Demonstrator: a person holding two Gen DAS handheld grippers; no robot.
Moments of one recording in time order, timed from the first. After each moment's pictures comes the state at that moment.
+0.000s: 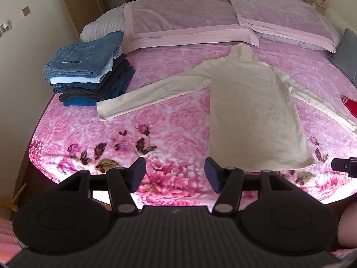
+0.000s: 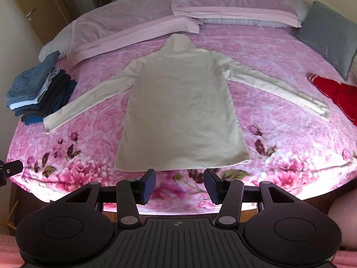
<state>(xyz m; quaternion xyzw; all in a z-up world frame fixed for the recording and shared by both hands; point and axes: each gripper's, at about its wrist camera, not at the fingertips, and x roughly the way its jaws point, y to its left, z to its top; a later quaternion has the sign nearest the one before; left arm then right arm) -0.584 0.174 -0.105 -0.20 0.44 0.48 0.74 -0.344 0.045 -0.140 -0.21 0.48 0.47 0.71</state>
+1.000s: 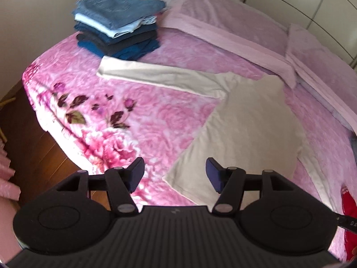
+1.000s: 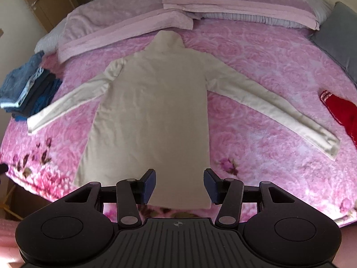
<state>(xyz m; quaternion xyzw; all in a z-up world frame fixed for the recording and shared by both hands) -0.518 0.201 -0.168 -0.38 0.32 0.59 0.64 -0.167 0.087 -0.192 -0.22 0.48 0.51 0.68</state>
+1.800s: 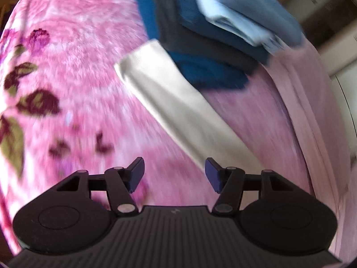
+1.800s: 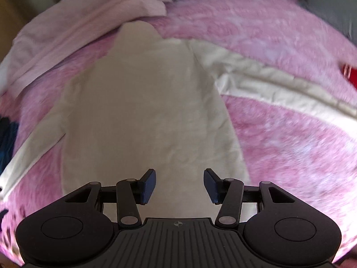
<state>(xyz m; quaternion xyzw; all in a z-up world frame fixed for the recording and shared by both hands) -0.648 0.486 -0.370 -0.56 0.08 0.67 0.48 -0.145 0.254 -0.327 -0.16 0.54 0.39 0.72</state>
